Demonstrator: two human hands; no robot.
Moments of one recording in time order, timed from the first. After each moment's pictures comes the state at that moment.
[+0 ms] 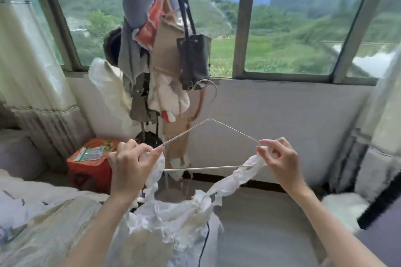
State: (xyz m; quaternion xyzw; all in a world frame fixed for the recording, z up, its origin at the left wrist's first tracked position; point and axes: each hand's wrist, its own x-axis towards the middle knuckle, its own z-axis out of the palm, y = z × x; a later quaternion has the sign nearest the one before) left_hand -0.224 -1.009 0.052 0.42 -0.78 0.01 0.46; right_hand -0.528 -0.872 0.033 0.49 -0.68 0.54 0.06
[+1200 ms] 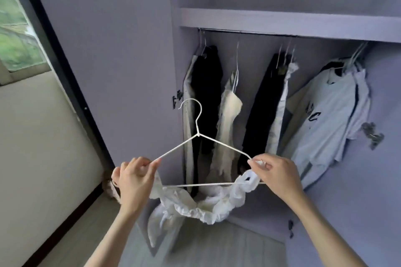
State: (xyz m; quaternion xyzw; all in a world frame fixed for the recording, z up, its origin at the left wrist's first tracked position) left_hand -0.692 -0.688 -0.022 -0.05 -0.88 -0.40 0.24; right_hand -0.600 -0.384 0.001 -0.08 -0.93 0.24 0.28
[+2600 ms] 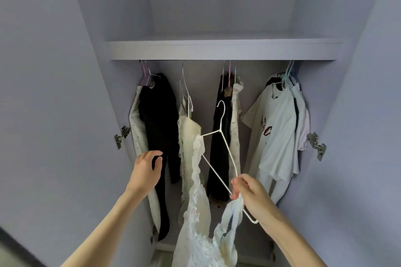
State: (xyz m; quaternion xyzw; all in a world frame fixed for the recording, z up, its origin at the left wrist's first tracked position) left_hand -0.790 -0.509 0.018 -0.23 -0.89 -0.38 0.05; right_hand -0.599 -0.323 0.026 -0.22 -0.77 0.59 0.13
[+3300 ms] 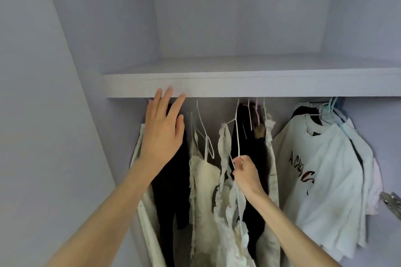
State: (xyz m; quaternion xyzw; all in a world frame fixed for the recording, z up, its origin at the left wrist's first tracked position) left_hand -0.992 -0.418 0.151 -0.41 -0.78 -0.27 0.39; right_hand -0.876 -0.256 0.056 -0.27 -0.77 0.52 0.25
